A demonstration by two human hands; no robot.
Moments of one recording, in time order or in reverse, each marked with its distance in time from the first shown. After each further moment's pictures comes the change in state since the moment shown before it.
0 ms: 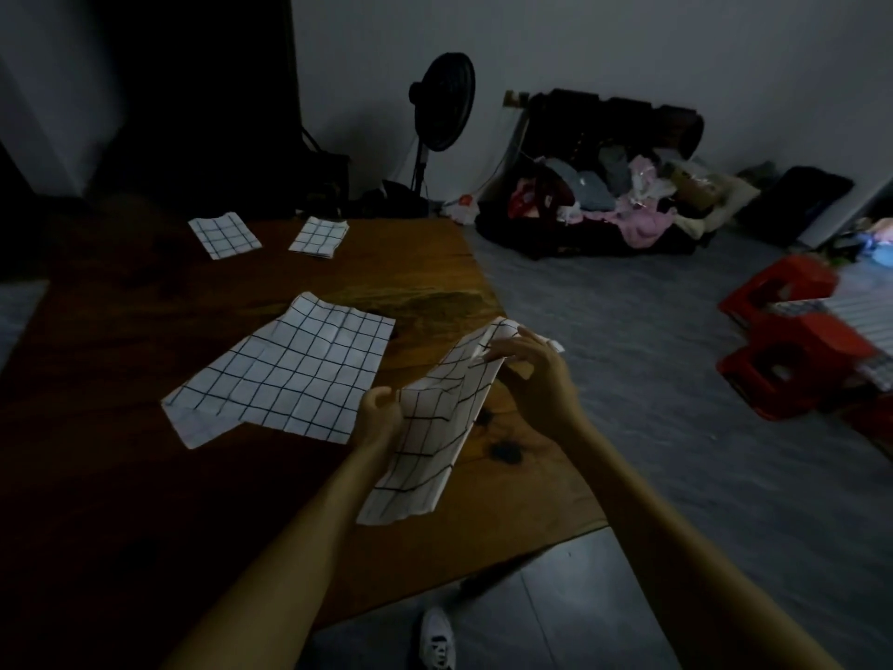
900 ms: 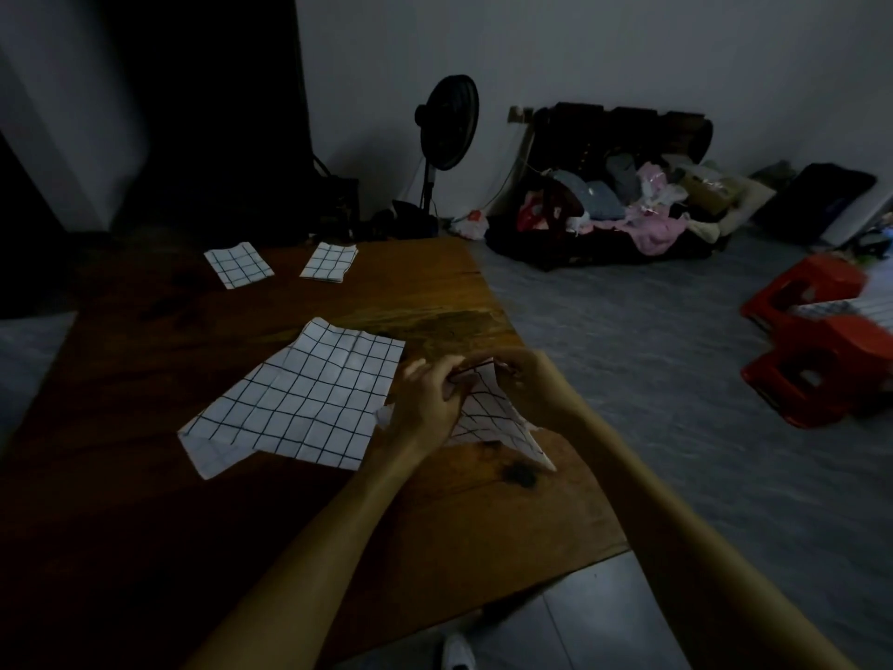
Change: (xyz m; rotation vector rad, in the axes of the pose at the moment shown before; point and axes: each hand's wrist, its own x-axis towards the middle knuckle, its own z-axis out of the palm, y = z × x) left_hand -0.026 0.074 0.013 0.431 0.008 0.897; right_hand 0.033 -0.012 -0.010 0.162 -0.273 0.067
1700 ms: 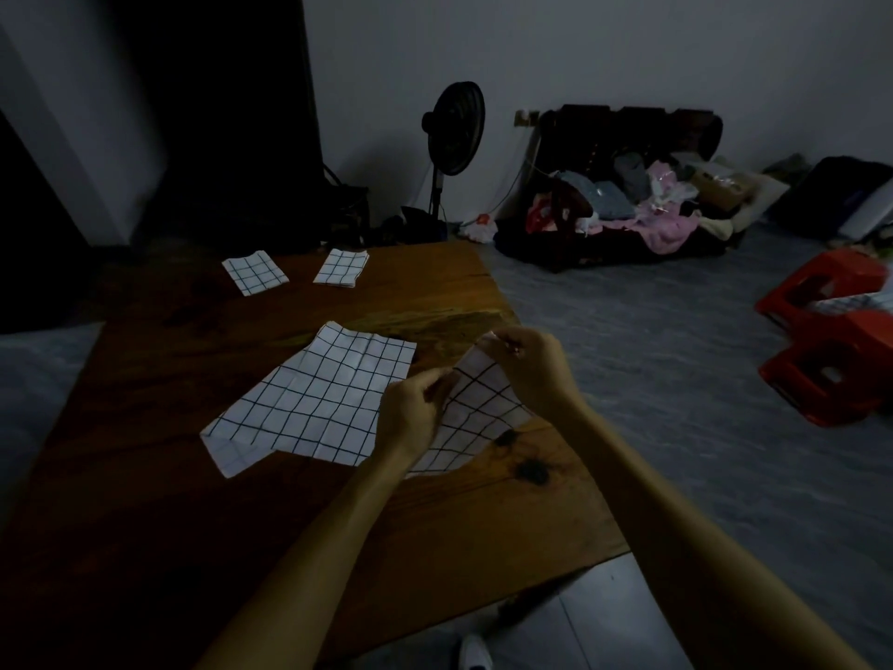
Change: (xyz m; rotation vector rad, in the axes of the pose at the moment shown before) left_hand -0.021 -0.002 -0.032 -0.118 0.042 -0.082; right_hand 0.006 -0.026 0.011 -0.090 0.301 -0.036
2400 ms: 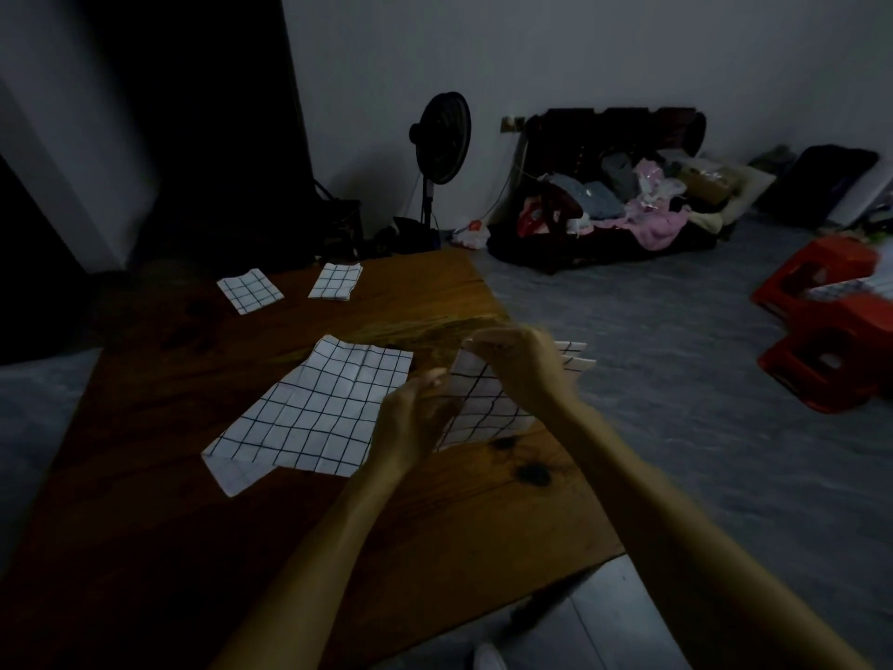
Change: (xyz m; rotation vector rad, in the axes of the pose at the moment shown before) left_hand 0.002 -0.003 -0.002 0.085 -0.135 0.042; right_hand 0.003 -0.007 -0.007 -0.126 0.131 -0.297
